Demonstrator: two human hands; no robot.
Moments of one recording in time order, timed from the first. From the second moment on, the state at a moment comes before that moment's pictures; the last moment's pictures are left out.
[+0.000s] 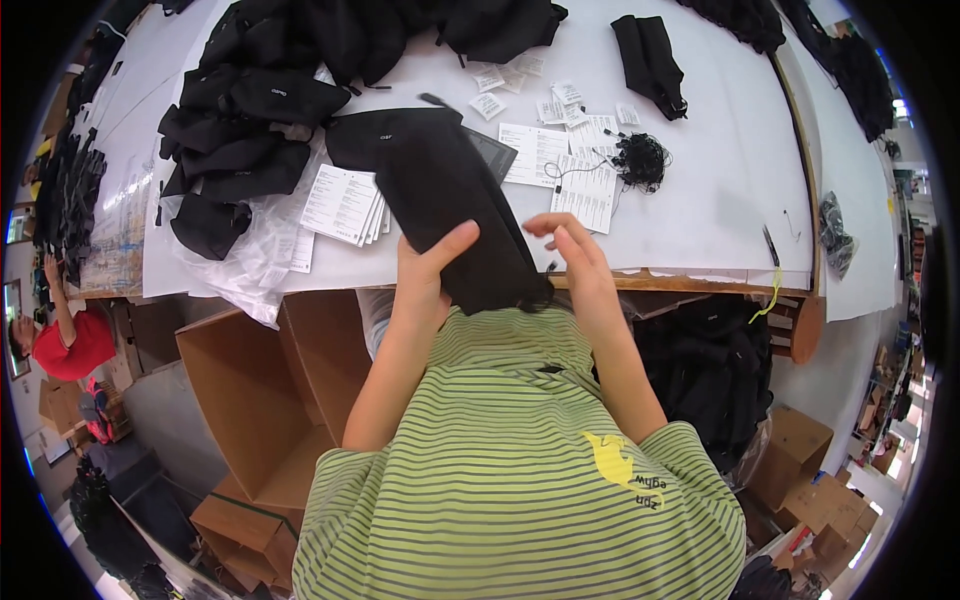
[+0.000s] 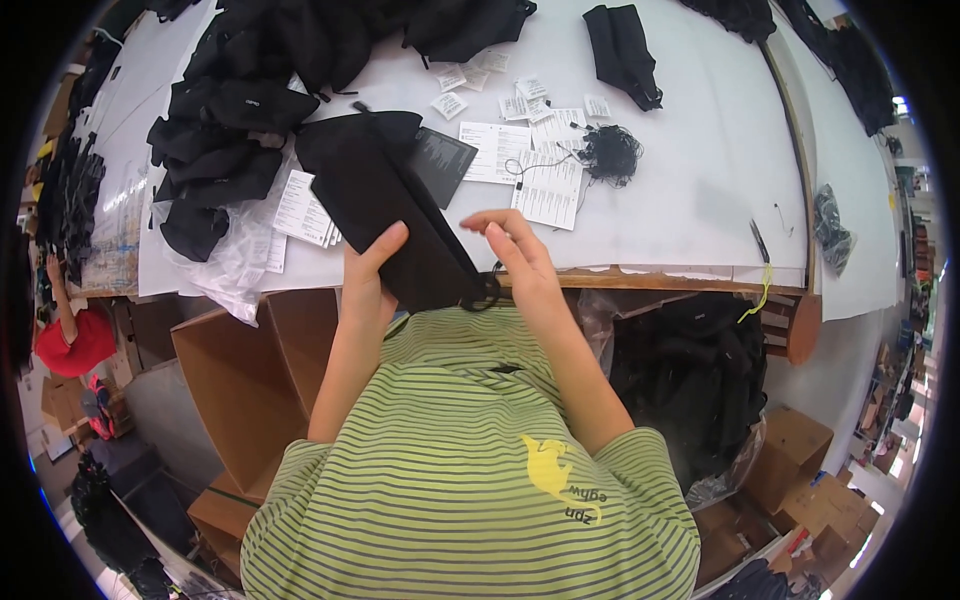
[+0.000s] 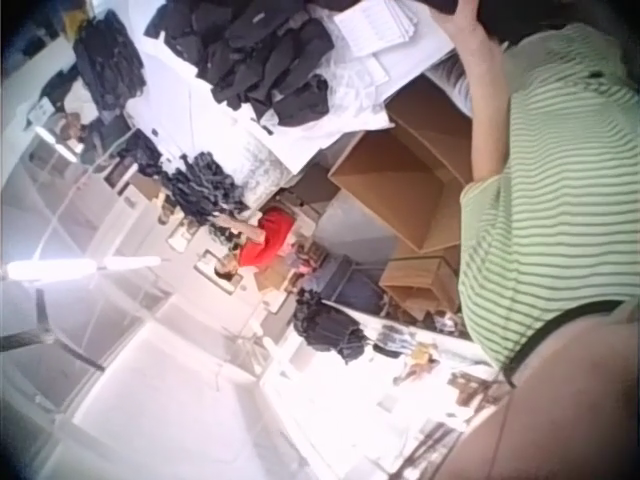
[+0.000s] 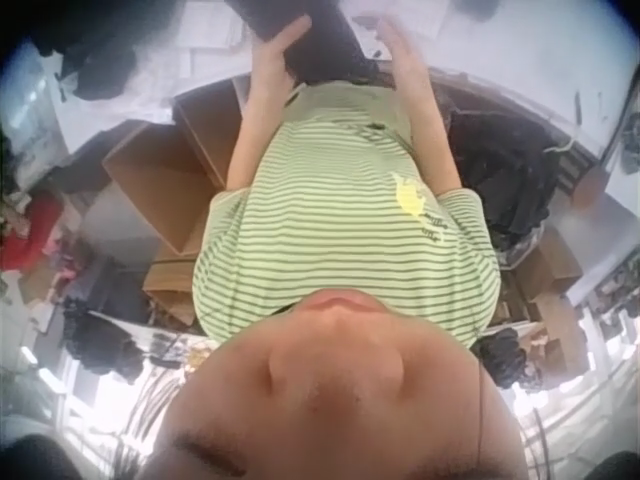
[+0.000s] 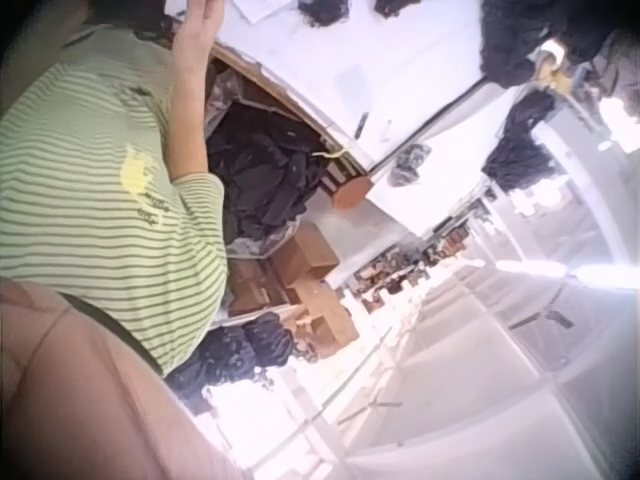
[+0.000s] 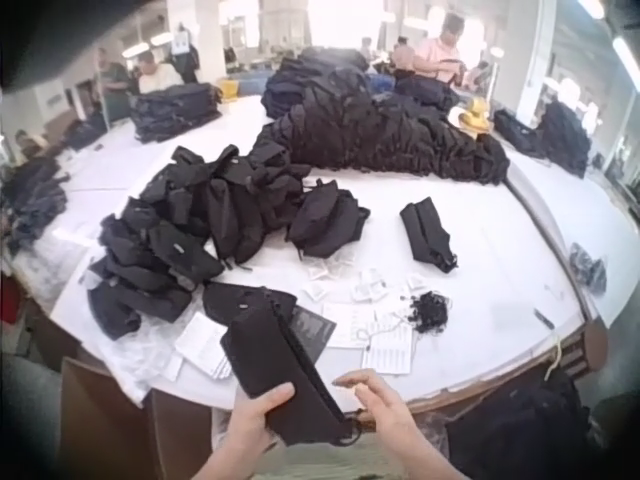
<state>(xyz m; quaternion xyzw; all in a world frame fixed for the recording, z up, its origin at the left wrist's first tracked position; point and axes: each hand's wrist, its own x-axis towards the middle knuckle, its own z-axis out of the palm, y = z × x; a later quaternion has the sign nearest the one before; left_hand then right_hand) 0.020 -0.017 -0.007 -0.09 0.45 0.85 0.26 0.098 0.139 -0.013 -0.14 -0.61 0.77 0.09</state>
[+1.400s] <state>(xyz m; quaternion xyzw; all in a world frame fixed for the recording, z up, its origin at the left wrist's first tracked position) 0.032 -0.011 0.006 -0.10 0.43 0.78 0.44 0.060 0.153 0.012 -0.01 -0.80 0.47 0.38</state>
